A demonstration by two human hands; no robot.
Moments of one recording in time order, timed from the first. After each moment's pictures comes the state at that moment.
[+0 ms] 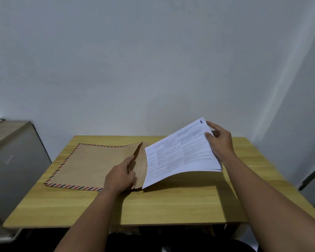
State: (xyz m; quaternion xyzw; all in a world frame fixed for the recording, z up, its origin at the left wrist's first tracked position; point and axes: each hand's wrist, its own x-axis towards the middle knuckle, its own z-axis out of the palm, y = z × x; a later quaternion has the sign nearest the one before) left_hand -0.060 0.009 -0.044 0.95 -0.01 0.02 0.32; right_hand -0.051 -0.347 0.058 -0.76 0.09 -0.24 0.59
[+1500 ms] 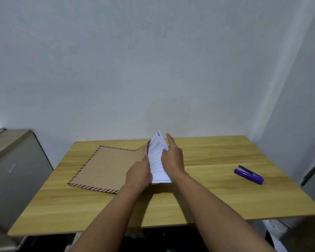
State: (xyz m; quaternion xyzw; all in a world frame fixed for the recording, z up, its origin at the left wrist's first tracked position) left_hand -0.074 -0.060 0.000 0.98 -0.07 0.05 0.16; right_hand -0.041 -0.197 0.000 -0.86 0.08 -0.18 0.48
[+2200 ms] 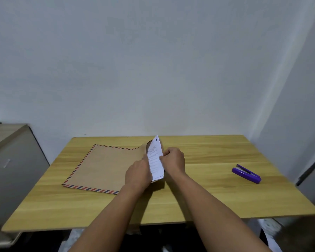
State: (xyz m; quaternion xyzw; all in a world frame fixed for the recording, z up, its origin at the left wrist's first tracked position) left_hand -0.079 -0.065 -0.004 0.99 -0.04 0.03 0.15; right_hand -0.040 -0.204 -0.016 -0.87 0.17 -0.10 0.46
